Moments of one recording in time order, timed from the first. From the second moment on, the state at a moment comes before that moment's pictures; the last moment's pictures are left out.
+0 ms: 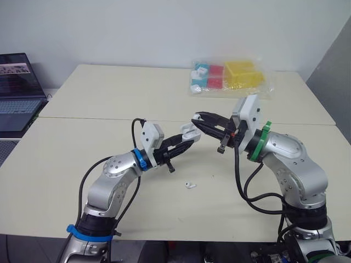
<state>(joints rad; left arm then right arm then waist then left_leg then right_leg) -0.32 0.36 -0.07 -0.23 -0.45 0.34 -0.78 -0.50 -0.33 0.05 -0.51 0.34 0.62 0.71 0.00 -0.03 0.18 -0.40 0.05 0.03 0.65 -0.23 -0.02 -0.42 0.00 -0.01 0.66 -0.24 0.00</state>
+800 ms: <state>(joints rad) -0.33 0.36 -0.07 -0.26 -0.49 0.39 -0.75 -0.43 -0.38 0.13 -0.37 0.26 0.39 0.69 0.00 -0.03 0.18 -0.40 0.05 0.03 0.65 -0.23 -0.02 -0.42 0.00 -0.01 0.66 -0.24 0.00</state>
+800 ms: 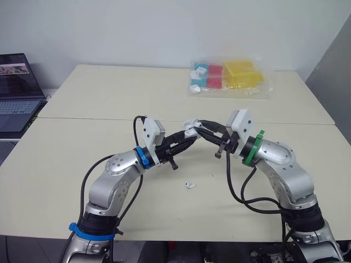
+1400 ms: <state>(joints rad) -0.33 0.36 -0.08 -0.26 -0.45 0.36 -0.77 -0.42 -0.46 0.06 -0.48 0.49 0.68 0.70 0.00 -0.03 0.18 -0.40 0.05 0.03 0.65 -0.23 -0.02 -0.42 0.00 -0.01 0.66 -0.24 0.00</state>
